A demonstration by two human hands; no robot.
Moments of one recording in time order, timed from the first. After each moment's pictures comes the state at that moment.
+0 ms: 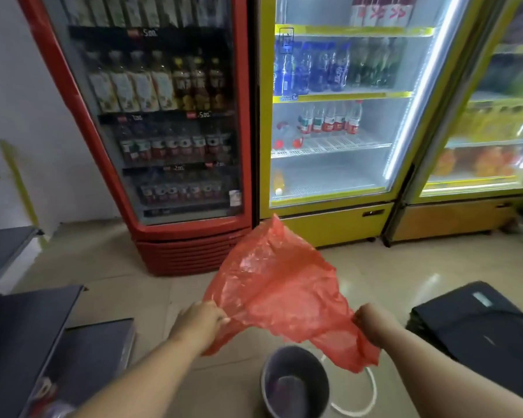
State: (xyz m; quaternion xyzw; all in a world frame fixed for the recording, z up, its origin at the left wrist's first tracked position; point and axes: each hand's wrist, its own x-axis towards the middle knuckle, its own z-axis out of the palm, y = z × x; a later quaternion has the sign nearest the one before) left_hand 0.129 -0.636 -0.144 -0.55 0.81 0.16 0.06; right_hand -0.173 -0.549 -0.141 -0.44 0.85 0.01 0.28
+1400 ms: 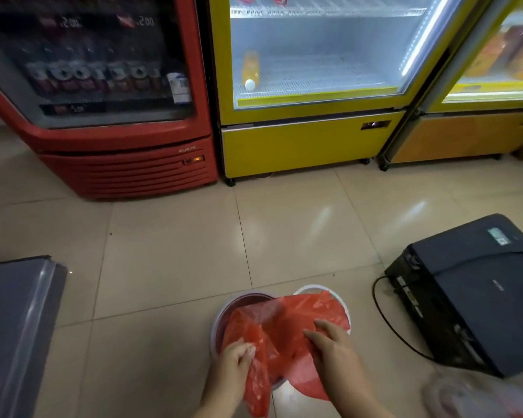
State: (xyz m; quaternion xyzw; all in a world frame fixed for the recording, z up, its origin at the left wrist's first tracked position) left_hand -0.041 -0.590 -0.446 -0.61 0.61 0.50 -0.06; right_hand -0.224 -0.533 -0.448 -0.60 0.78 -0.14 0.08
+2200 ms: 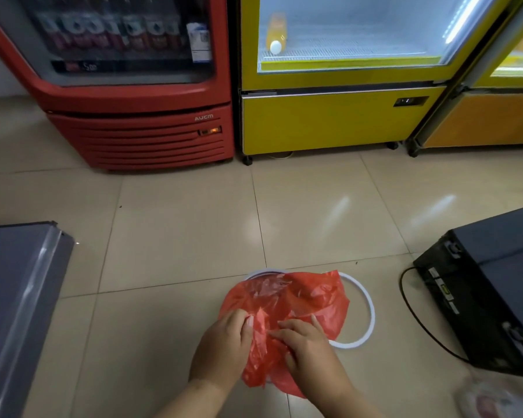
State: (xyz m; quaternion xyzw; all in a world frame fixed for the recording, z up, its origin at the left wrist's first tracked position) left_hand 0.000 -0.594 -0.516 -0.58 0.74 0.30 -0.15; right_hand -0.161 -0.540 -0.550 -0.70 0.67 -0.23 0.09
